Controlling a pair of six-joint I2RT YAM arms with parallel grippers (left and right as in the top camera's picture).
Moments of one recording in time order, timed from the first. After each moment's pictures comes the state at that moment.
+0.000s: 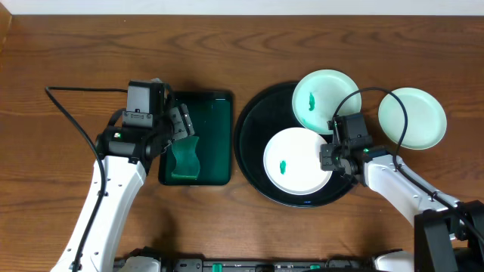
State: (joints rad) left arm -0.13 1.28 1.05 -0.76 -0.01 -0.43; right arm 0.25 1.54 0.69 -0.34 0.00 0.23
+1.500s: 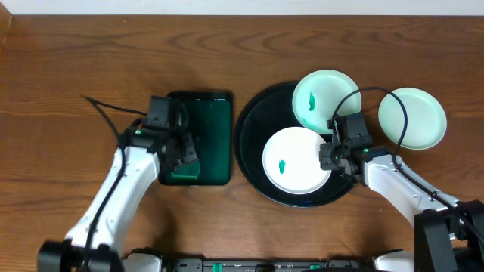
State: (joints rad) left arm -0.16 1.39 0.92 -0.83 0.07 -0.43; right arm 0.25 1.54 0.69 -0.32 -0.02 0.23
